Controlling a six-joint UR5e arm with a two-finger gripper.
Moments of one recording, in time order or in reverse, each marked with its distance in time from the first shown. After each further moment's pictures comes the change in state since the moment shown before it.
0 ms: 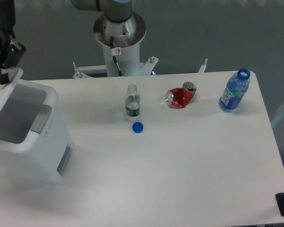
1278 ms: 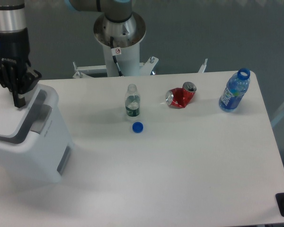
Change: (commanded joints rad) arm 0.035 -0.068 0.000 0.005 0.000 0.000
